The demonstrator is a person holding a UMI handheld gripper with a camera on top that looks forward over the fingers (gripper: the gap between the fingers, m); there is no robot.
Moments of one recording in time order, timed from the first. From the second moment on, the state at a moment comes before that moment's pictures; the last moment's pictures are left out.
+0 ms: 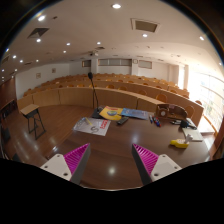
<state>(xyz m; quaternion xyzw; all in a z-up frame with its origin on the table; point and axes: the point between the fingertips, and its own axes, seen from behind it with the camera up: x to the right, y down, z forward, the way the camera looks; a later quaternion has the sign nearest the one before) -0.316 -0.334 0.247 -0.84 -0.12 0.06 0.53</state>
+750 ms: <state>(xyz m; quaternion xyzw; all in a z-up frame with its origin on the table) 0.100 -0.180 0.065 -0.87 0.07 -0.09 0.47</state>
